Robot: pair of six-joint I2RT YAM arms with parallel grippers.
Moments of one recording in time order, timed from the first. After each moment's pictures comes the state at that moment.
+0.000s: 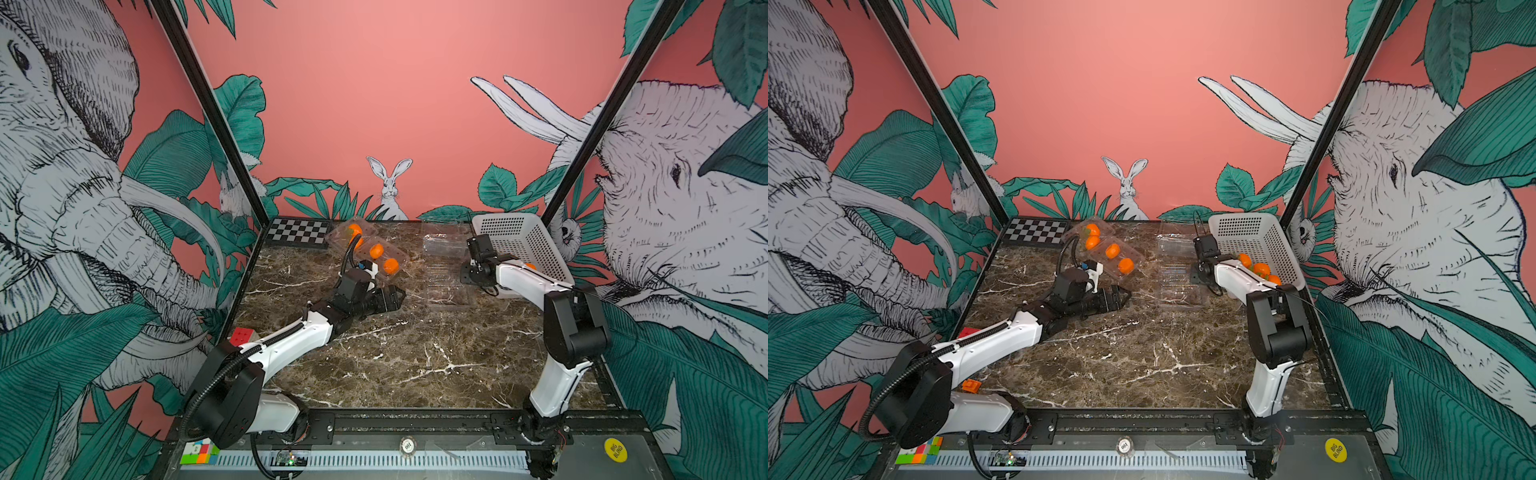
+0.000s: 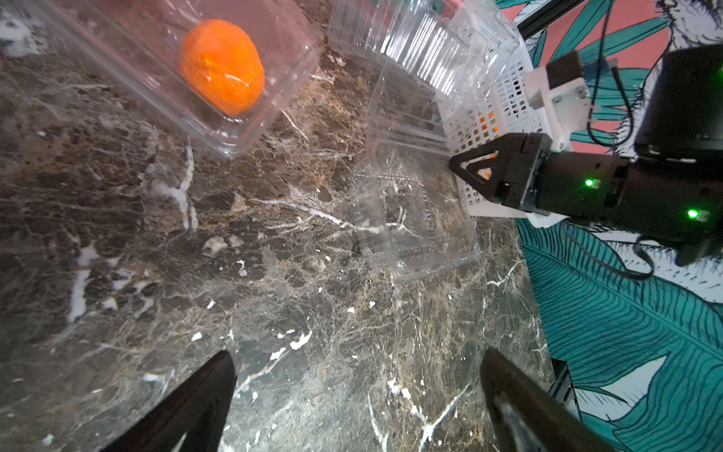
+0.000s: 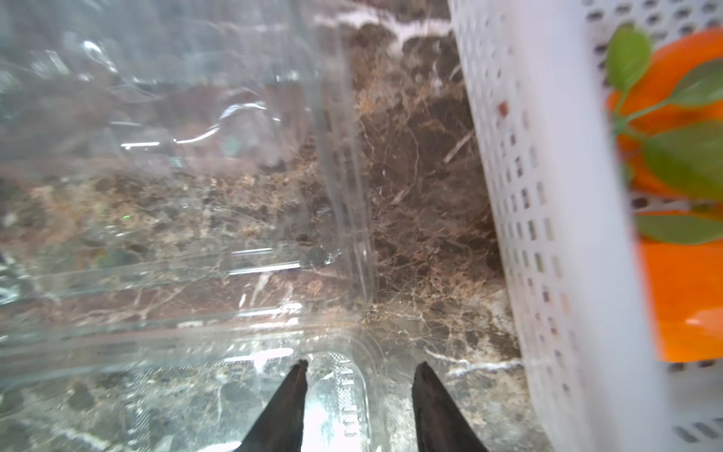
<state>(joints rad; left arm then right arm) -0.60 1.34 0.77 -0.03 0.22 -0.71 0.29 1.79 1.27 -0.48 0.15 0.37</state>
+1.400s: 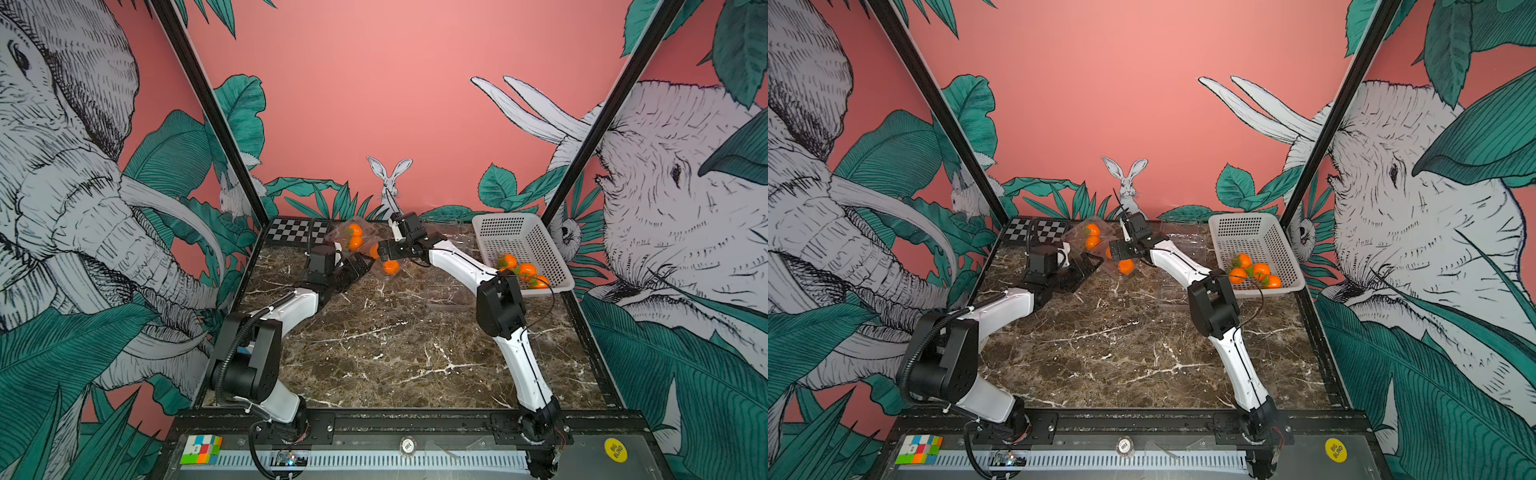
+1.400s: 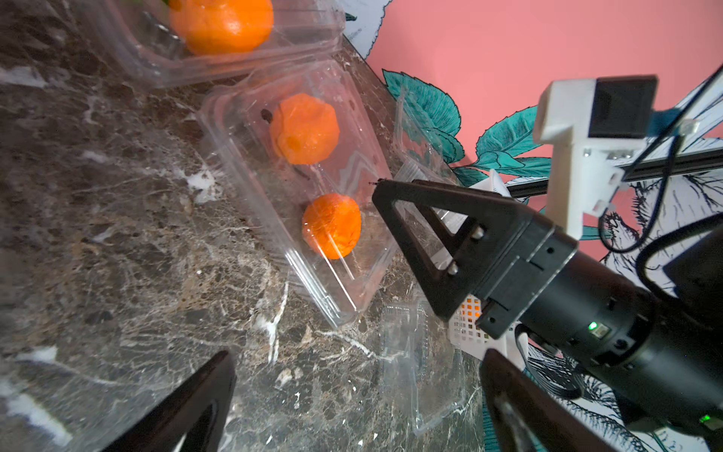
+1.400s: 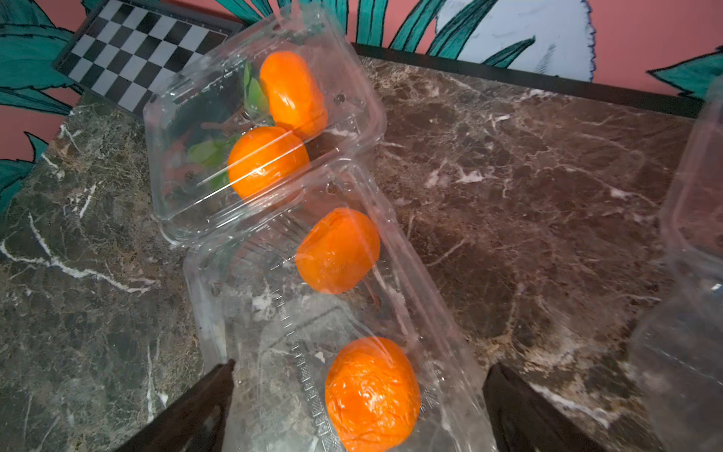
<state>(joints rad) -0.25 1.56 0.86 0.15 0.42 -0.88 0.62 2.41 2.16 -0.53 -0.07 0.24</state>
